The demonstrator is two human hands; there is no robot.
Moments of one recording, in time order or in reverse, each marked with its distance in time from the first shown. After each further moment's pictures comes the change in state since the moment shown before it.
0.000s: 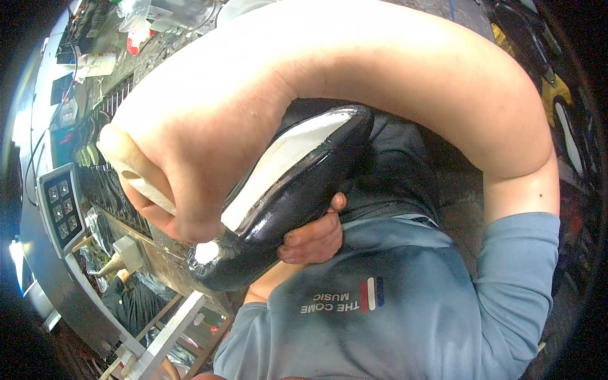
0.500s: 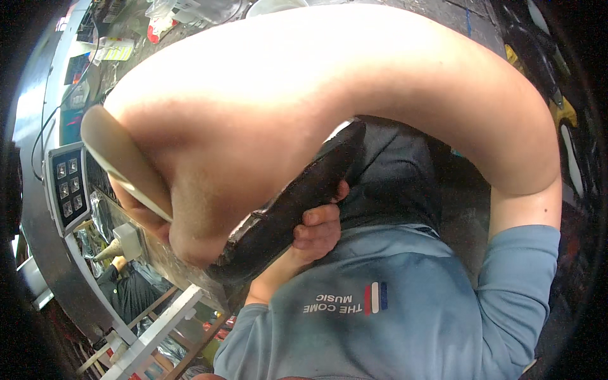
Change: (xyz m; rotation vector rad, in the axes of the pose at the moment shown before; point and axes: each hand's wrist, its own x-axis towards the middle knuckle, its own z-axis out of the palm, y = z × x) left_hand 0.001 -0.021 0.006 -0.066 -0.016 0.016; right_hand 0.005 -0.008 0.014 -0.089 0.122 0.066
